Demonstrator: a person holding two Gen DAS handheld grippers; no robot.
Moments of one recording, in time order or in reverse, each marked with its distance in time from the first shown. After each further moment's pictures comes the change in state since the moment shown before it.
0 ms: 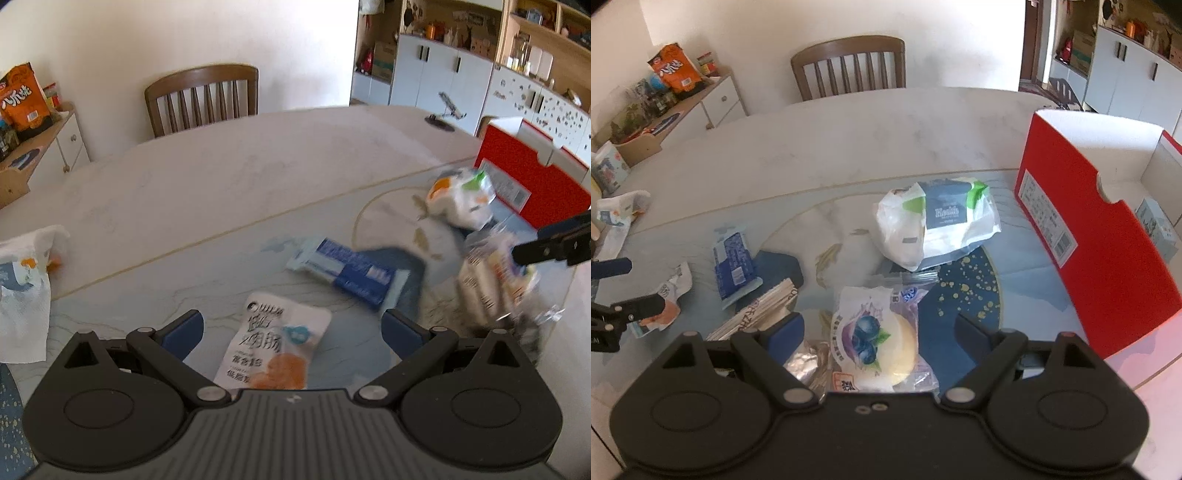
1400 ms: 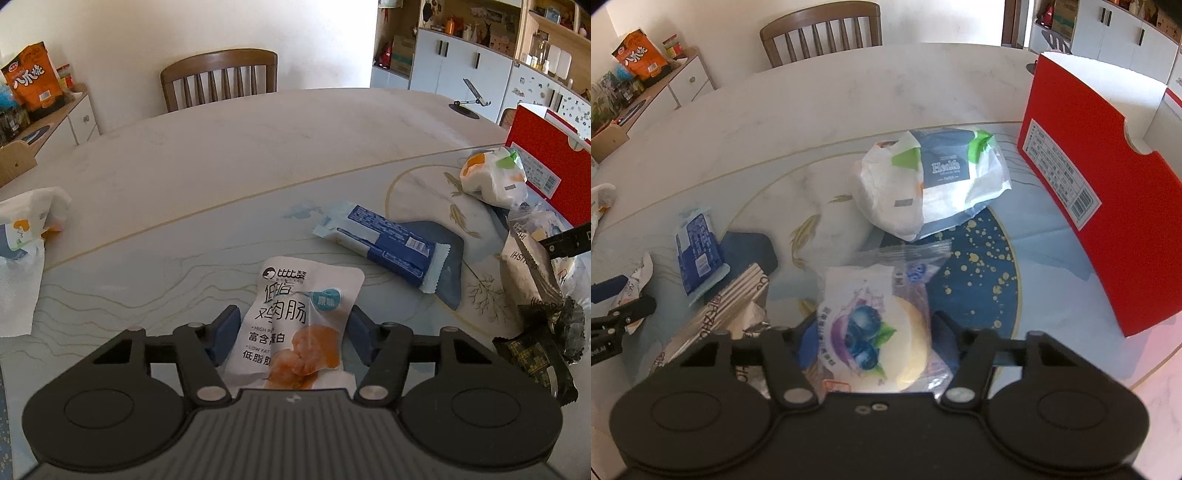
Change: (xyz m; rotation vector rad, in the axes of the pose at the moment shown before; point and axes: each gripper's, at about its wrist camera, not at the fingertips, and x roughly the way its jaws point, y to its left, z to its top) left arm 0.027 0.008 -0.021 -0.042 0.009 0.046; right arm 0.043 0.003 -0.003 0.074 0.104 -0.047
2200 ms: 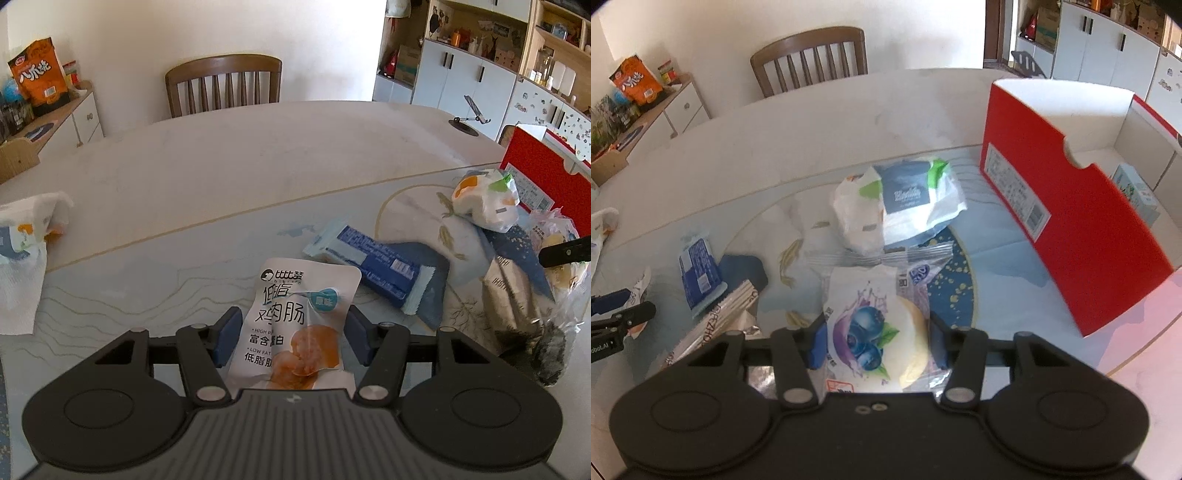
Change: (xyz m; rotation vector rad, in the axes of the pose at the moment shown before) left arm -0.016 -0.004 0.012 -0.038 -0.015 -0.015; right arm -0.036 -0.020 -0.003 0.032 -0.077 -0.017
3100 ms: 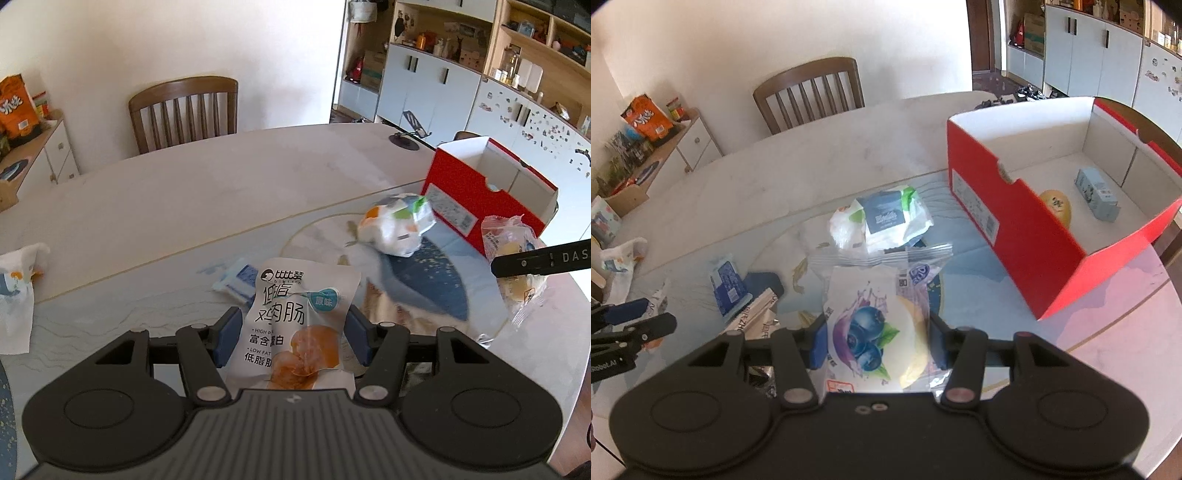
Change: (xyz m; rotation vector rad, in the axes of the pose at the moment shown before) left arm -0.066 -0.079 0.033 0.054 -0.010 -0.069; right arm -0.070 -0.029 -0.008 0.061 -0.061 0.051
